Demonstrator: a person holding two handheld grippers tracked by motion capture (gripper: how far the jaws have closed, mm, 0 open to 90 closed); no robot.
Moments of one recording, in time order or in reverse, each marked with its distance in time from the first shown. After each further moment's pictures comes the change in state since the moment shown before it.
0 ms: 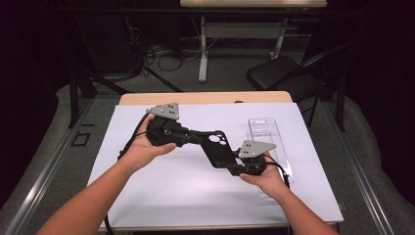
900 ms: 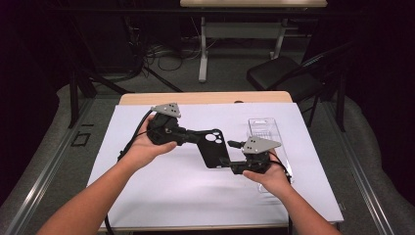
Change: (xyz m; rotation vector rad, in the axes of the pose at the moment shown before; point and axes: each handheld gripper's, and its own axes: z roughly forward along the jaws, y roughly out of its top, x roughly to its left) left arm 0.006 -0.003 0.003 0.086 0.092 -0.092; right arm -0.003 0.011 -0.012 0.026 -0.151 0.002
